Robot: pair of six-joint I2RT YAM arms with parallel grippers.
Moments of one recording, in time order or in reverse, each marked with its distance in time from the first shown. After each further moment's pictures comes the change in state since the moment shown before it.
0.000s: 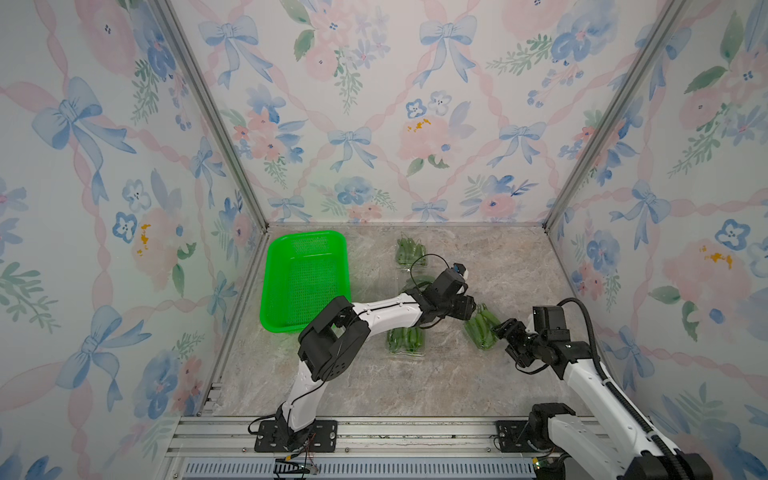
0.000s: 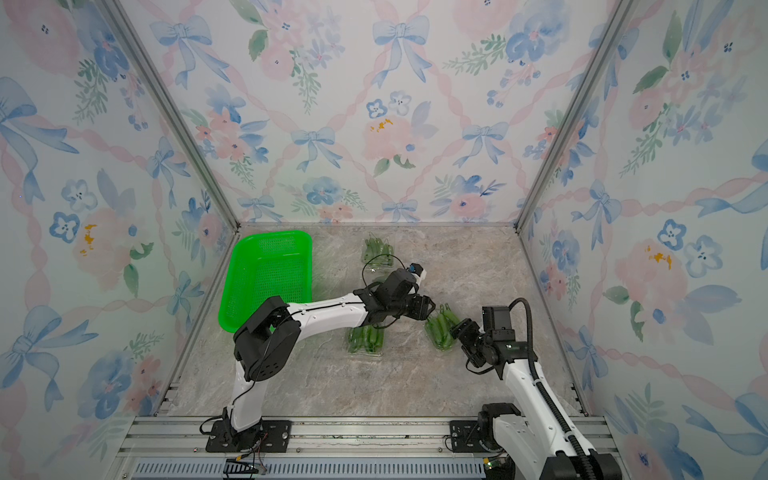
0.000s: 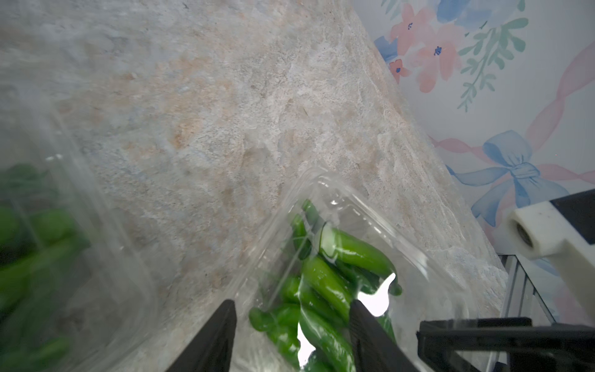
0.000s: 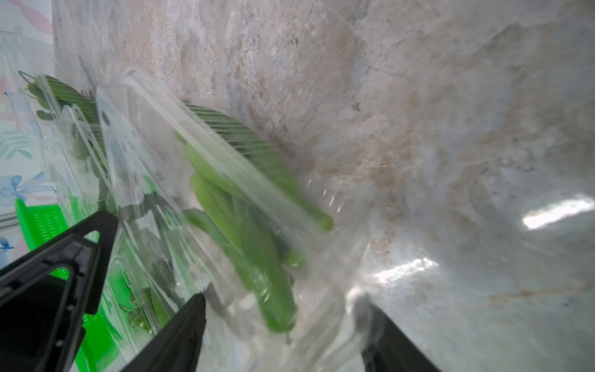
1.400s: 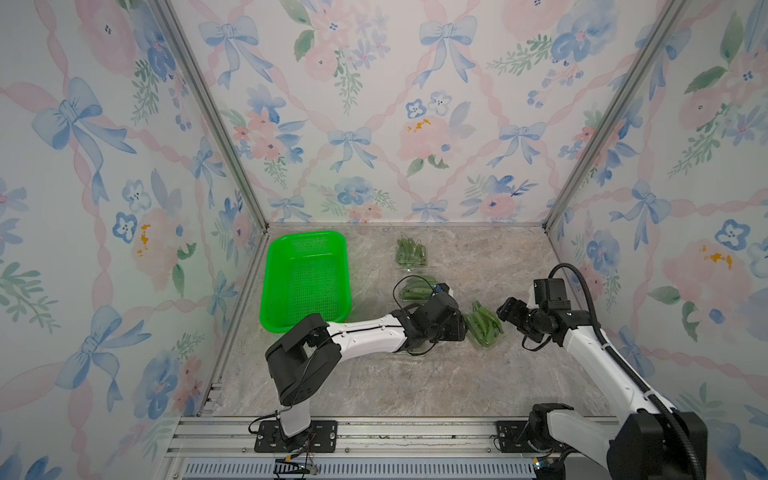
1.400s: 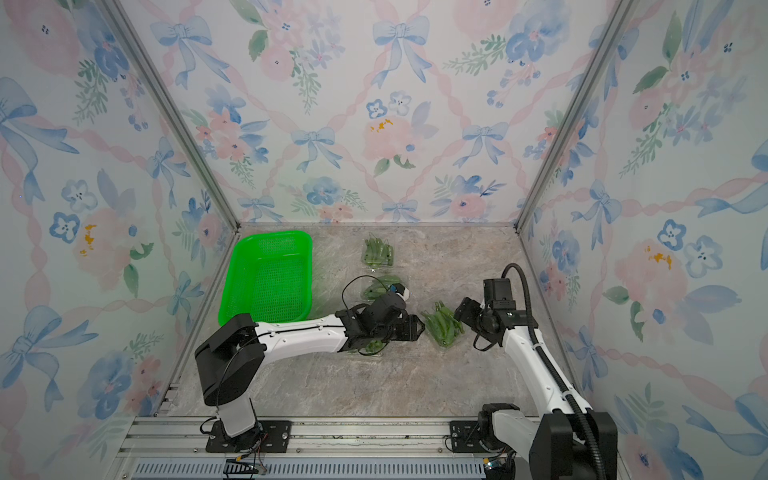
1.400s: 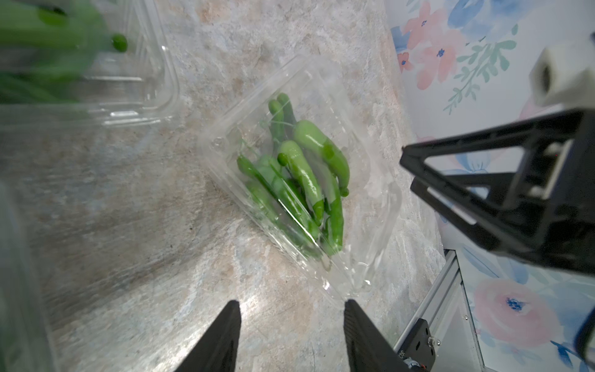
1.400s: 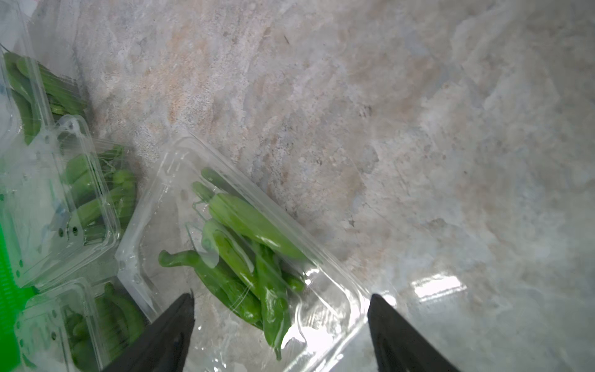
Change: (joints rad) left arm -0.101 -0.203 -0.268 0.021 -0.030 -0.331; right arm -0.019 0.231 0.284 -0.074 0.158 -0.374
